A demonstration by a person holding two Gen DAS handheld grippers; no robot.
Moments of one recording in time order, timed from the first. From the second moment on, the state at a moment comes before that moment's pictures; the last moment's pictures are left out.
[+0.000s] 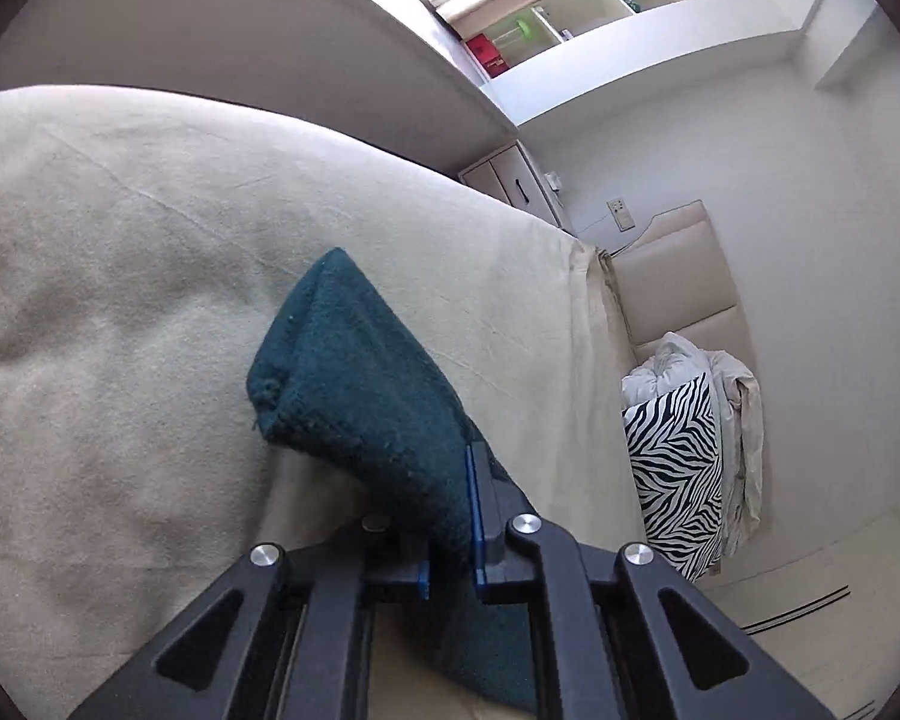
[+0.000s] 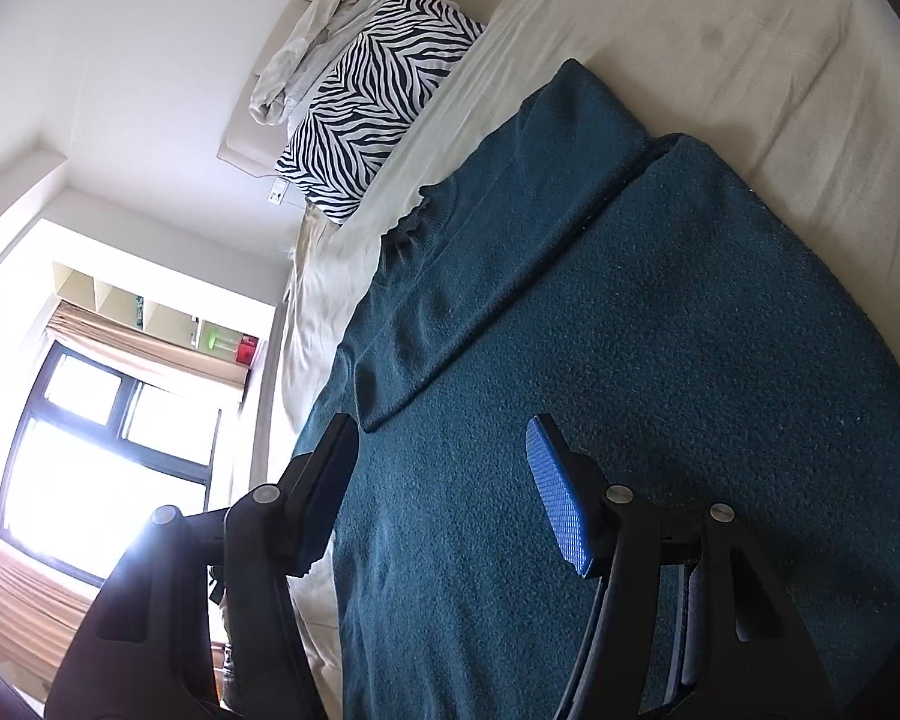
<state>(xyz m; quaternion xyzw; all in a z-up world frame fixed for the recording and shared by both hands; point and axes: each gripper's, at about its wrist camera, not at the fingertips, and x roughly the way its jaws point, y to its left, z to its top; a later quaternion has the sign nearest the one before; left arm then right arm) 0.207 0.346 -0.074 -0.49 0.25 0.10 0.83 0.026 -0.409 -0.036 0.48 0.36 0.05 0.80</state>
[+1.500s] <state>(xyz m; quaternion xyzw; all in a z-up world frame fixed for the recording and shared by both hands) 0.187 0.065 -0.028 -0.02 0.28 -0.12 0.95 0.289 -0.285 -0.012 0.37 0.48 0.18 0.78</state>
